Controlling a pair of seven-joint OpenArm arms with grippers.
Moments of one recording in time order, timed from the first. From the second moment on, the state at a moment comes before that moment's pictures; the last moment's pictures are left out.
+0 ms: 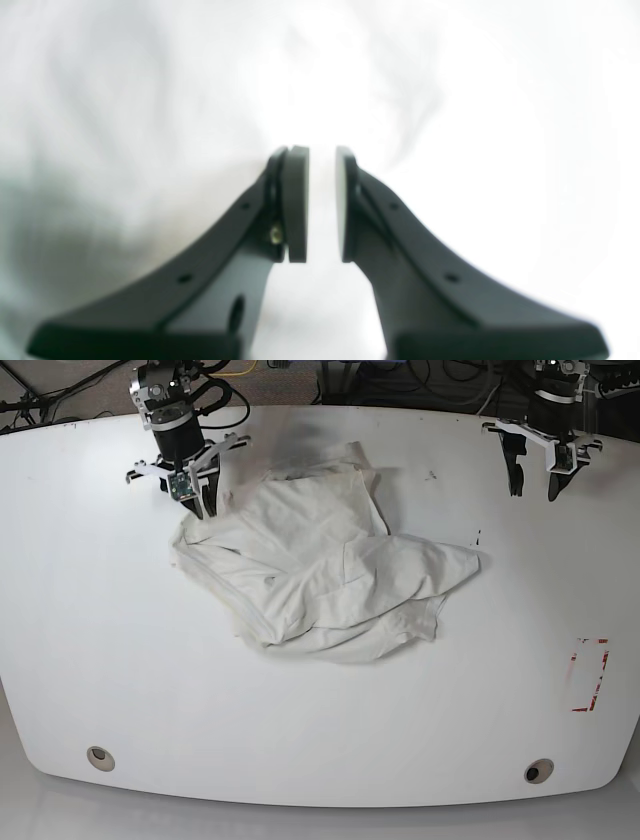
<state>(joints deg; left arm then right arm) 43.4 -11.8 -19.3 108.1 -10.0 -13.4 -0.7 -32.1 -1.4 15.5 108.3 -6.9 25.4 -9.3</state>
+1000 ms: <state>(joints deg) 40.3 -13.6 -18.4 108.5 -10.5 -13.4 0.6 -27.0 1.8 -3.8 112.6 -8.4 25.1 -22.7</state>
